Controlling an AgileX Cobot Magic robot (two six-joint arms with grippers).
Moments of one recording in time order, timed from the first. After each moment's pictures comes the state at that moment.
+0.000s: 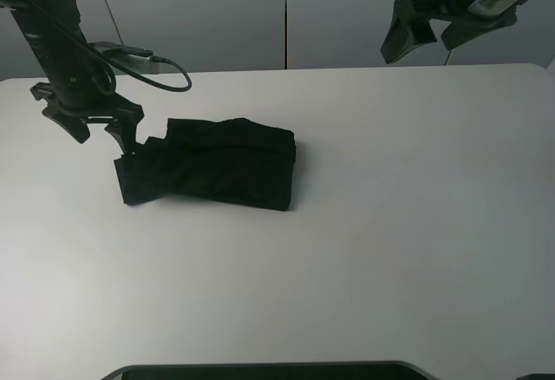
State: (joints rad) left arm -0.35 2.01 -1.36 0.06 0.99 0.05; right arm 0.24 1.56 -1.21 0.21 0.86 -0.26
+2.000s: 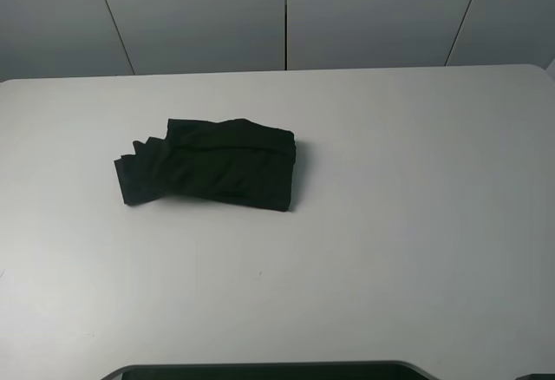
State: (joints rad) left arm -0.34 0.07 -0.53 -0.05 1.11 0.03; right arm 0.24 0.16 -0.51 0.22 1.11 -0.19
